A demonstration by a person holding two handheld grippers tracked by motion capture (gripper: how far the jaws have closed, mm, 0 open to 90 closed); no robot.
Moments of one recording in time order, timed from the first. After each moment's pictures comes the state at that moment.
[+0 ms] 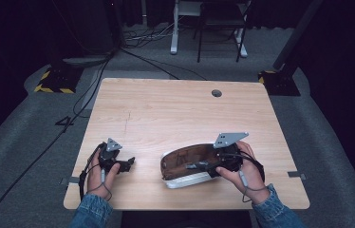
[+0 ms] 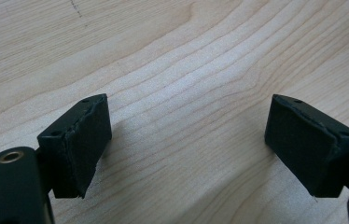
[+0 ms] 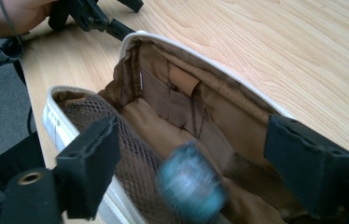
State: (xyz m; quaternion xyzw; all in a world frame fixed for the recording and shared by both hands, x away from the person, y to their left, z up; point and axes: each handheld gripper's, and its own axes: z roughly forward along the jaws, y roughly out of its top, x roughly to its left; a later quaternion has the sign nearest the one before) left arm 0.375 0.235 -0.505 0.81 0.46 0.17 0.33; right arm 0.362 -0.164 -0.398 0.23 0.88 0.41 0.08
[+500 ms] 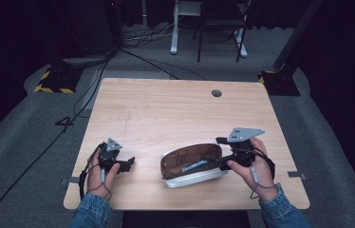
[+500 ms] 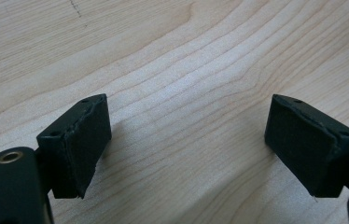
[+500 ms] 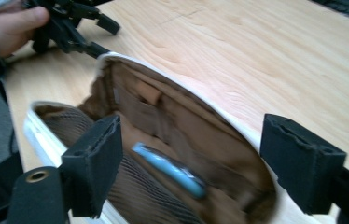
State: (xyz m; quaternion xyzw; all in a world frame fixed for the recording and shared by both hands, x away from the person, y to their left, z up) left arm 0.375 0.235 -0.505 0.81 0.46 0.17 0.33; right arm 0.368 -0.194 -0.386 0.25 0.86 0.44 0.12
